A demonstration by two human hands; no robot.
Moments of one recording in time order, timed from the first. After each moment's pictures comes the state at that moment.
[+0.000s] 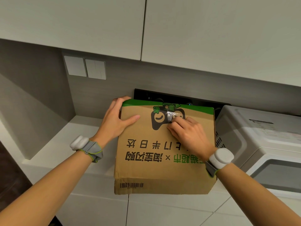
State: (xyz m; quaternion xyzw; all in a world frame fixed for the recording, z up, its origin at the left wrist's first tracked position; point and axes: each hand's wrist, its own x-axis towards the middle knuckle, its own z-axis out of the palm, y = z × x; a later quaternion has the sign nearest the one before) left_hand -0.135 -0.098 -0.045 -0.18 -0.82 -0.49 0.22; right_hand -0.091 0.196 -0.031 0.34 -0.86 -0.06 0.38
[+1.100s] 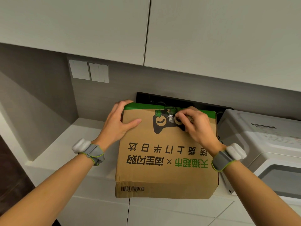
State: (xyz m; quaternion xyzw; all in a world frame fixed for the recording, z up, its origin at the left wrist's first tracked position) left_hand -0.134 -0.101 -0.047 -0.18 -0.82 -0.50 0.21; right_hand -0.098 0.199 0.006 0.21 -0.90 0.28 0.27
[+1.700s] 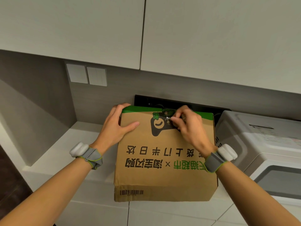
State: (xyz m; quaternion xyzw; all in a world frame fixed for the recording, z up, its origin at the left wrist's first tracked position) left_hand -0.133 -0.100 -0.046 -0.18 -0.82 -0.50 0.22; right_hand -0.096 0.181 0.009 0.17 -0.90 0.33 0.25
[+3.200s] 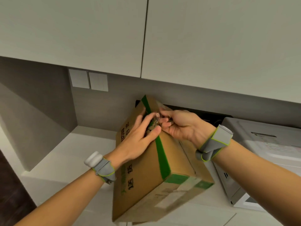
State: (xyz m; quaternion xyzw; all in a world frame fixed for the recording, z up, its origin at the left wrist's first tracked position) left_hand -0.096 -0.040 -0.021 -0.25 -0.84 -0.48 0.09; right_hand -0.106 0.123 0.073 -0.07 -0.49 0.84 -0.21
